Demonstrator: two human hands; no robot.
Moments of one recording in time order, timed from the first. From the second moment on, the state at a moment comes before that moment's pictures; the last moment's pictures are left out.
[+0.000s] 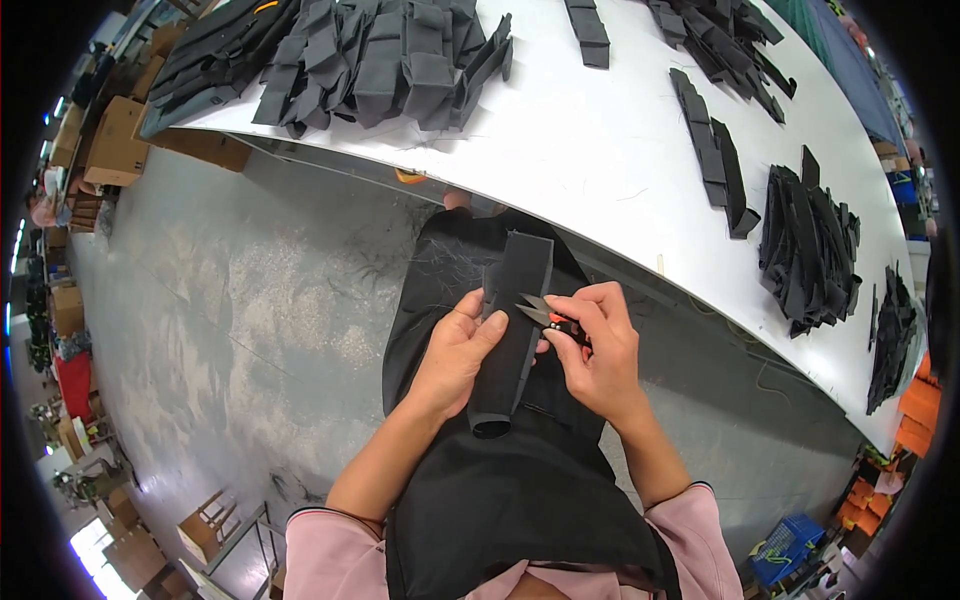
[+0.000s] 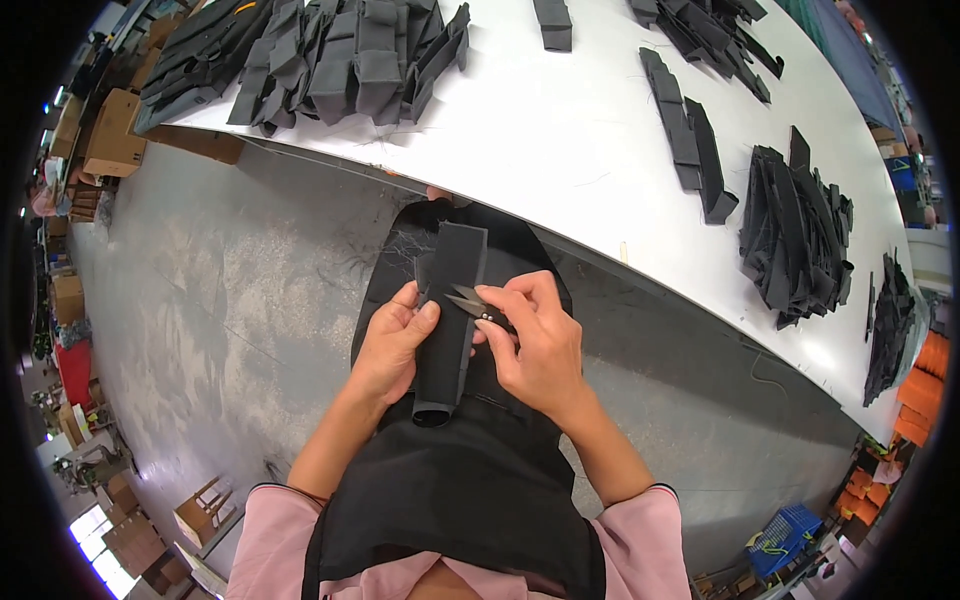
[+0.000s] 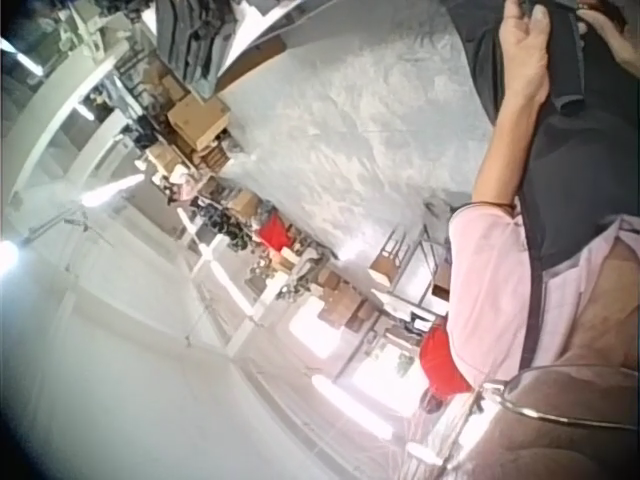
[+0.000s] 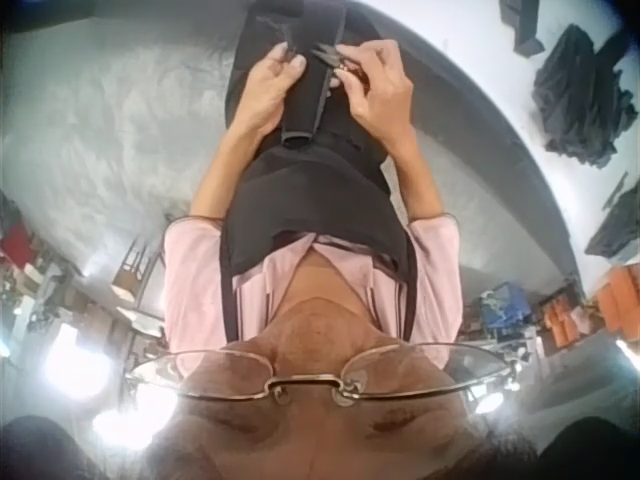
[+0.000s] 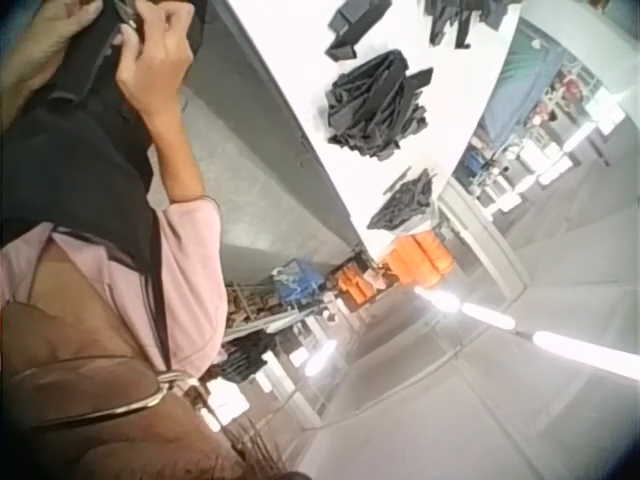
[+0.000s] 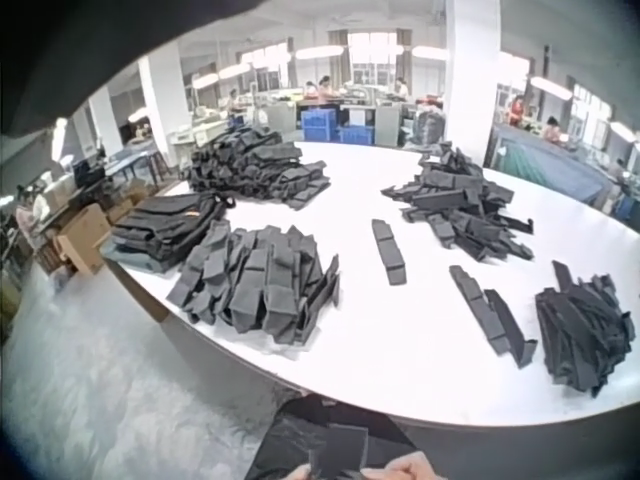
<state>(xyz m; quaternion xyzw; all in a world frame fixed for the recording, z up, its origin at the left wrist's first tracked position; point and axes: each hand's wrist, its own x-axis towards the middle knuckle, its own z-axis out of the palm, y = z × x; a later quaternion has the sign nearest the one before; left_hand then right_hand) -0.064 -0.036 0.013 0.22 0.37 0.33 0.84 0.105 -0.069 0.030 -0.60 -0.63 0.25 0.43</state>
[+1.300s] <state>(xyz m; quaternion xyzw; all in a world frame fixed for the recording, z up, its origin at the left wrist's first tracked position) -0.060 -0.020 0.017 0.29 0.32 0.23 0.87 0.128 -0.046 0.028 -0.56 -0.43 0.48 0.52</state>
